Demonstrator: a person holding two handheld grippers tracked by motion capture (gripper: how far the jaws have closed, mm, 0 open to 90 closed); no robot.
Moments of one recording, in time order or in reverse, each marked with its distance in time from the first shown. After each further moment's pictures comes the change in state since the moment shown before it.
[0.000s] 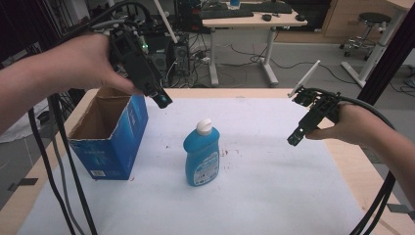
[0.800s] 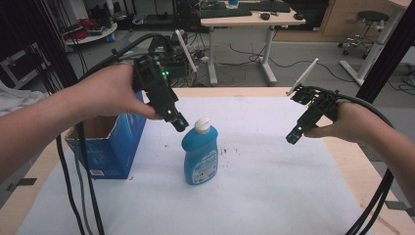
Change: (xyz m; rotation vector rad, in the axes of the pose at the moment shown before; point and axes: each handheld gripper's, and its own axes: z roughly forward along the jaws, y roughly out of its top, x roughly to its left) left arm -0.021 0.010 0.049 0.028 -0.059 0.022; right arm 0.001 -0.002 -0.001 -0.004 -0.003 0.001
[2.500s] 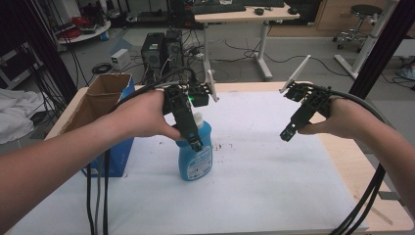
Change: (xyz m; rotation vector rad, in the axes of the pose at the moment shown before) left arm -0.009 0.024 0.081 0.119 -0.008 0.005; right arm 0.003 -0.006 0.004 0.001 0.007 -0.004
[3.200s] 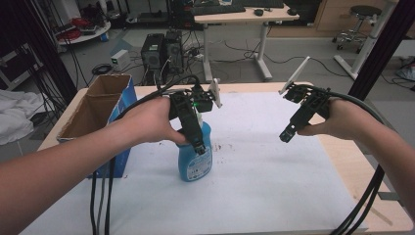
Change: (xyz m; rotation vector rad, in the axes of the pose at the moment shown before) left arm 0.002 0.006 0.018 0.039 0.025 -0.036; right arm 0.000 -0.001 0.001 0.002 0.002 0.001
